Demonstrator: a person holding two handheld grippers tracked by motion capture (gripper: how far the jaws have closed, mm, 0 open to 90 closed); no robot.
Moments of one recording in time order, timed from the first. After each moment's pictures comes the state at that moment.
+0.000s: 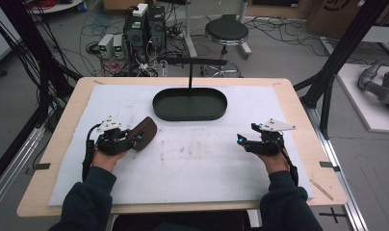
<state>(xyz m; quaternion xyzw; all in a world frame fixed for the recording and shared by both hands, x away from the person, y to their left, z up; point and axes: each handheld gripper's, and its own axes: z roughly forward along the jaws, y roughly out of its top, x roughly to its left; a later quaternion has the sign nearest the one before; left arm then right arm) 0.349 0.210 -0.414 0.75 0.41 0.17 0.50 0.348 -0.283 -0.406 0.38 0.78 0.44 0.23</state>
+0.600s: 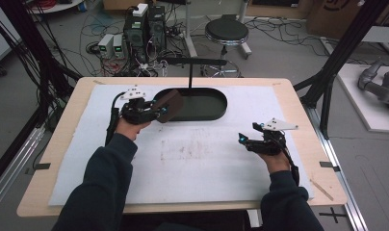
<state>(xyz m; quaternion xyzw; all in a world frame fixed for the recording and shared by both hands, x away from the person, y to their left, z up) 0.423 0.144 -0.363 0.75 0.32 0.15 0.55 0.348 -0.287 -0.405 0.39 0.77 0.45 0.23</state>
